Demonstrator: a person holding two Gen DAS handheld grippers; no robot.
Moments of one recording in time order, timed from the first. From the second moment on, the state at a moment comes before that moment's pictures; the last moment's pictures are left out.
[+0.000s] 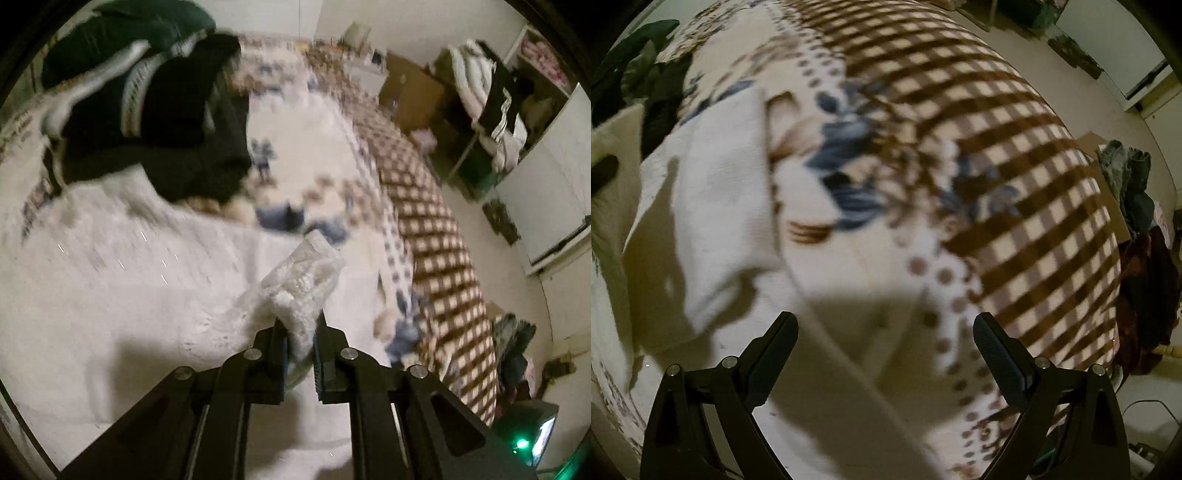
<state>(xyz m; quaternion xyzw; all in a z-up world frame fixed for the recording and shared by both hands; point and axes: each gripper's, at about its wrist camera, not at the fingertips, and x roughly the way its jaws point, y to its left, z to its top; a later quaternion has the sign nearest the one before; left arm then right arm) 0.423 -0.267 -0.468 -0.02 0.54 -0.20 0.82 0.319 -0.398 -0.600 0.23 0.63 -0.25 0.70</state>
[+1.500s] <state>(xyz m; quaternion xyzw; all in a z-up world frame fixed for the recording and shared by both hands) 0.432 -0.005 -0.501 -0.07 0.57 0.04 0.82 0.405 -0.417 -0.559 0.39 0.58 -0.08 0.71</state>
